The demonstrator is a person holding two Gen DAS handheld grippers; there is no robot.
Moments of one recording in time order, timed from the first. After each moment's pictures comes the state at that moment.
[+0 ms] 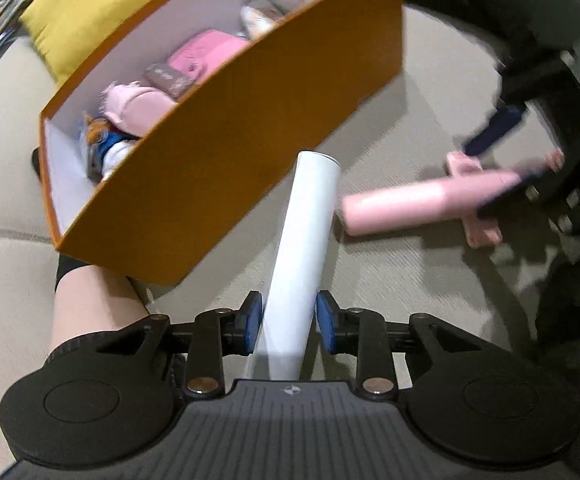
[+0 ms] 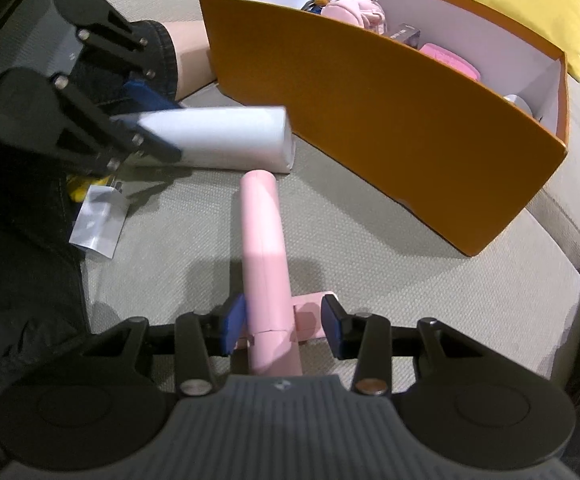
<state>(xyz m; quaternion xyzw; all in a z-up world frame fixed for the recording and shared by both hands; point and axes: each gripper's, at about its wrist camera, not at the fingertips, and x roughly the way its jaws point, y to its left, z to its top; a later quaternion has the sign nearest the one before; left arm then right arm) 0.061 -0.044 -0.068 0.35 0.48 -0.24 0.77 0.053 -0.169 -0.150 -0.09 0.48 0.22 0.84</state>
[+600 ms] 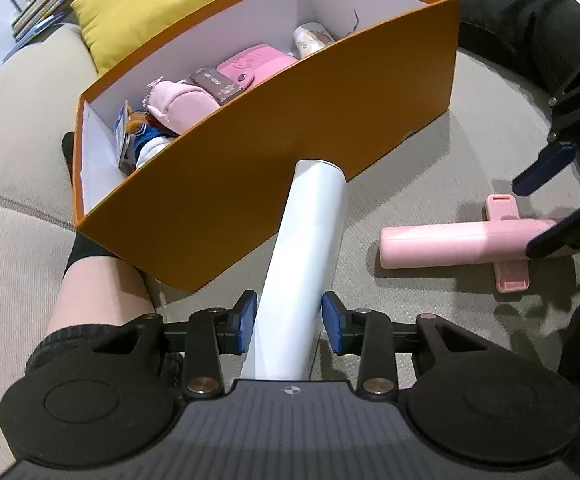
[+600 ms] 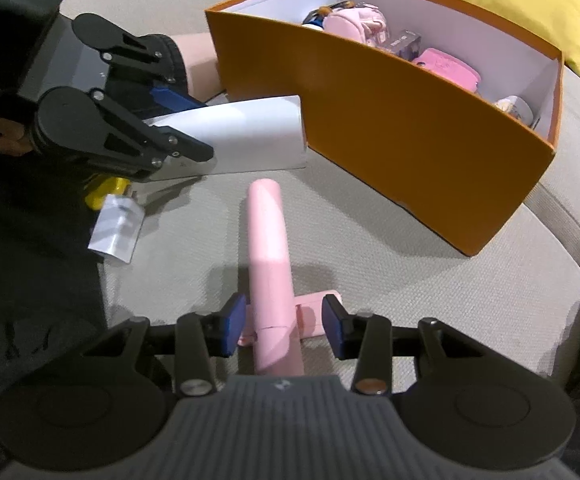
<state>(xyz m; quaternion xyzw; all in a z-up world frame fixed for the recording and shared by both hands) 0.072 -0.040 -0.071 0.30 0.44 -0.21 0.82 0.049 -0.177 -0.138 -0.08 0.48 0.25 0.84</state>
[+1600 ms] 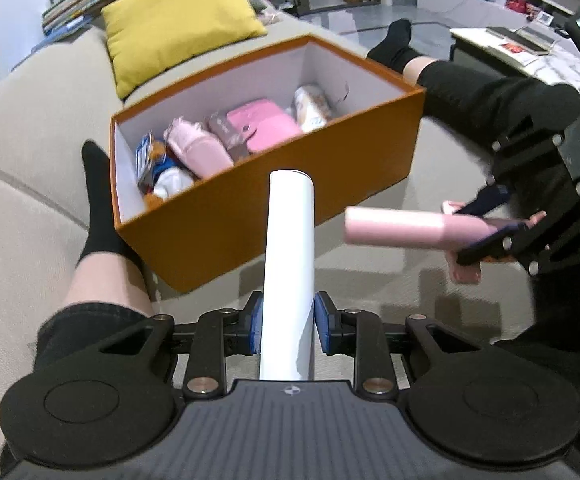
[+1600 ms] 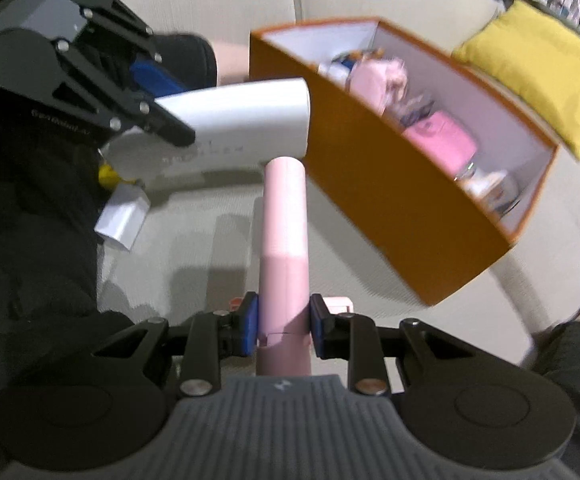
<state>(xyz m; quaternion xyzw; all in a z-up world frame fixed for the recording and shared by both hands) 0.031 -0.032 -0.008 0.21 0.42 -0.23 0.85 0.035 -0.172 -0.097 -0.19 0.43 0.26 0.84</state>
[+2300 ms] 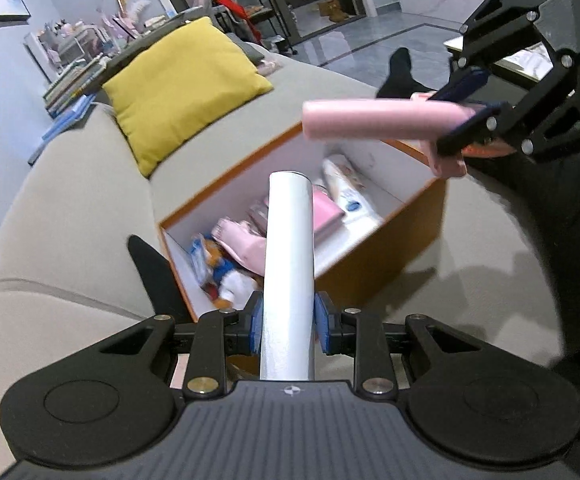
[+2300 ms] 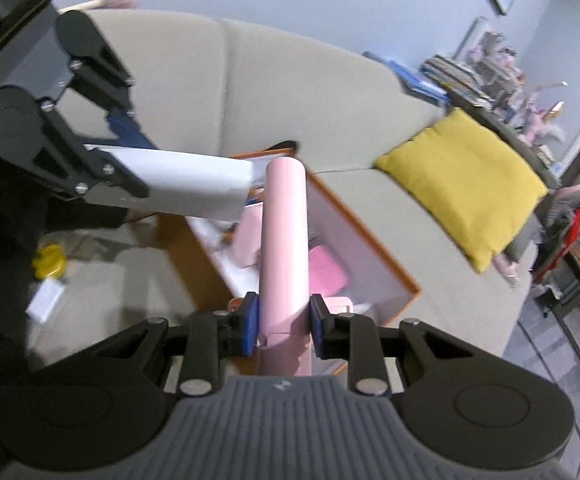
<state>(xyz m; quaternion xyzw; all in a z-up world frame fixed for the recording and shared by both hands) 0.071 -0.049 0.059 0.30 0.35 -0.22 0.86 0.076 -0.190 0.013 -0.27 0.30 0.21 0.89</state>
